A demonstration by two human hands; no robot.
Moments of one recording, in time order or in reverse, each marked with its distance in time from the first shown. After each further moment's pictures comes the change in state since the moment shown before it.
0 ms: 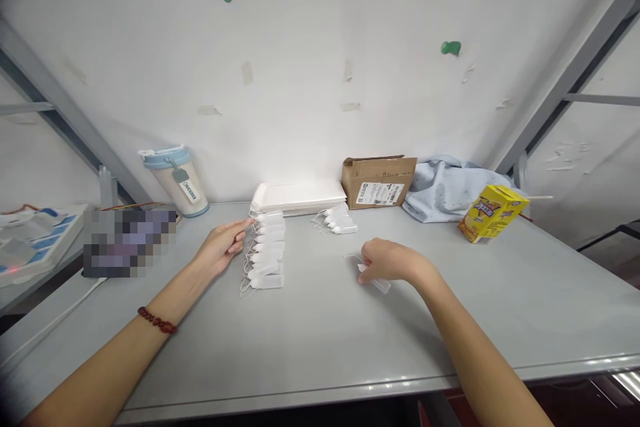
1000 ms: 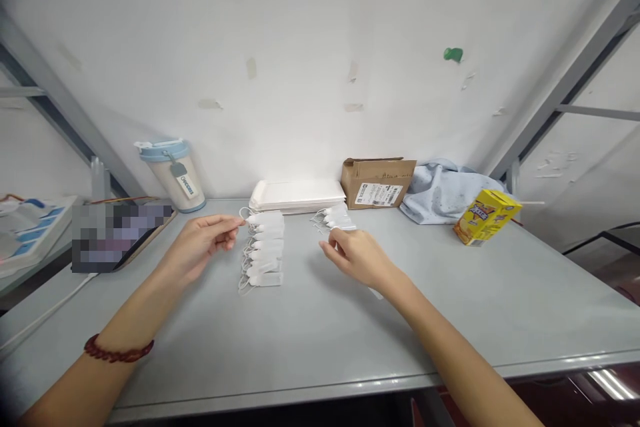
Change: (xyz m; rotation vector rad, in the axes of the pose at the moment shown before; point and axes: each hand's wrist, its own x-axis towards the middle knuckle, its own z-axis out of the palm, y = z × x) left_hand -0.045 0.037 -0.002 0.201 -0.126 0.126; right_hand -0.004 -0.048 0.011 0.208 0.559 -0.335
